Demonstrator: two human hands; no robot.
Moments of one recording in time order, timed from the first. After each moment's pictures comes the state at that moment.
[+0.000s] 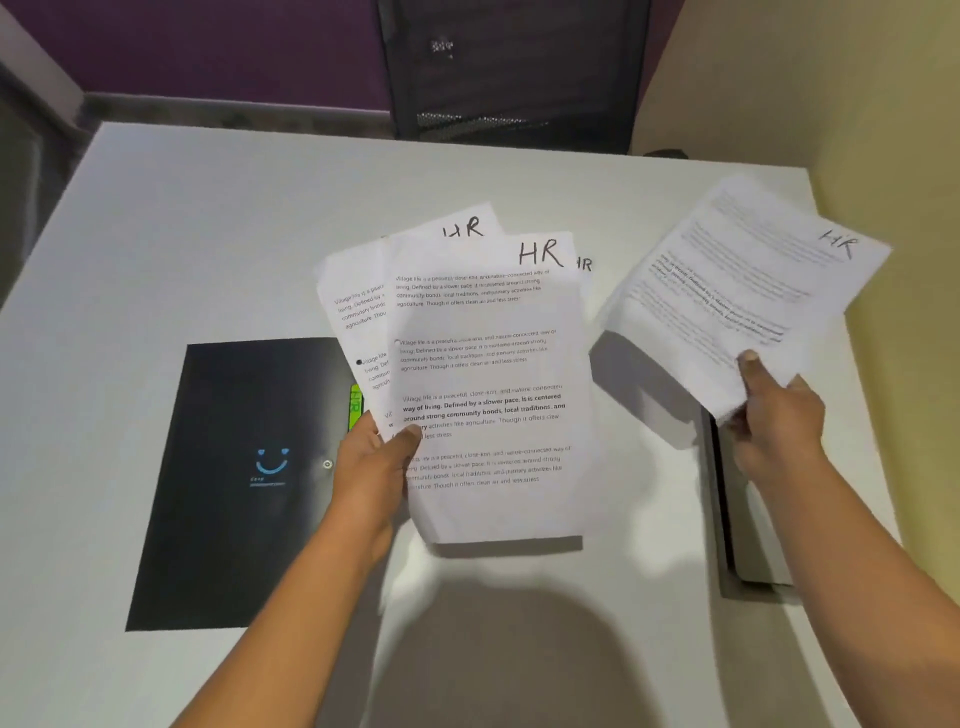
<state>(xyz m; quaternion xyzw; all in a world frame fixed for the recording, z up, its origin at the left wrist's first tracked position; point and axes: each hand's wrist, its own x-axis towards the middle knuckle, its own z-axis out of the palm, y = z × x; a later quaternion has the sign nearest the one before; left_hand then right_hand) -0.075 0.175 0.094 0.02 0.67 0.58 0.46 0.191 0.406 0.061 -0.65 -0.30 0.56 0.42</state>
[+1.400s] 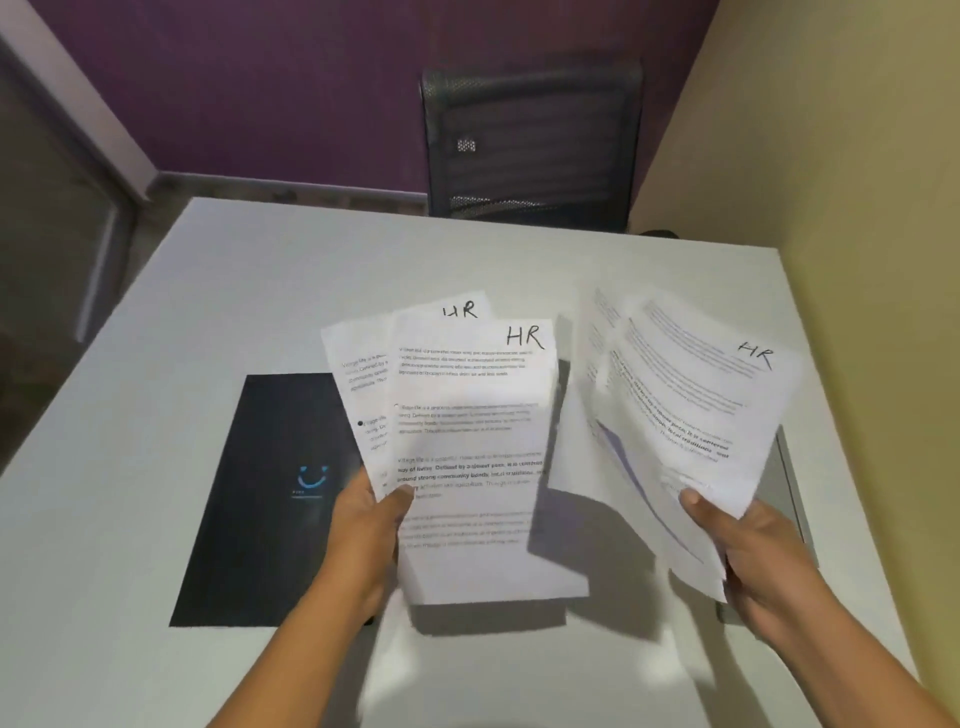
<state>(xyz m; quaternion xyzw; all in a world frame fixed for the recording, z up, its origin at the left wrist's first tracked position) -0.068 0.112 0.119 0.02 0.69 0.58 0.44 0.206 0.275 0.142 -0.57 -0.39 0.68 0.25</state>
